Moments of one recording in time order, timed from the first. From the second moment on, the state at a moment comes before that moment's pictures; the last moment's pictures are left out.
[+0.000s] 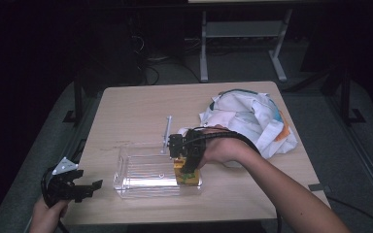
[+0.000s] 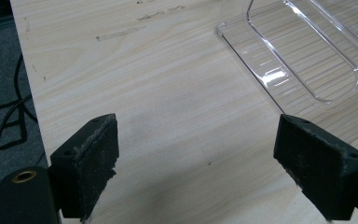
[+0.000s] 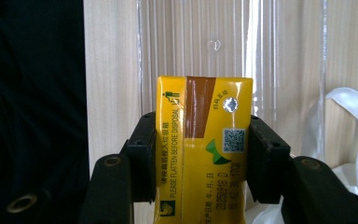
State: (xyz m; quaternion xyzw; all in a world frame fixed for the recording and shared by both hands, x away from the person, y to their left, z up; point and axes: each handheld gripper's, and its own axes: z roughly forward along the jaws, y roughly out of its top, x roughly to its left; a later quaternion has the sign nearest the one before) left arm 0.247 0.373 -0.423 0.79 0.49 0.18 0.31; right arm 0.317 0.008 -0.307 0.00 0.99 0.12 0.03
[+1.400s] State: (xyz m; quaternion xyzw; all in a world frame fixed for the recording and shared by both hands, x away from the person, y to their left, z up) left arm 0.249 0.370 -0.426 0.79 0.50 0.18 0.32; right arm 0.308 0.008 -0.349 0.00 0.99 0.10 0.04
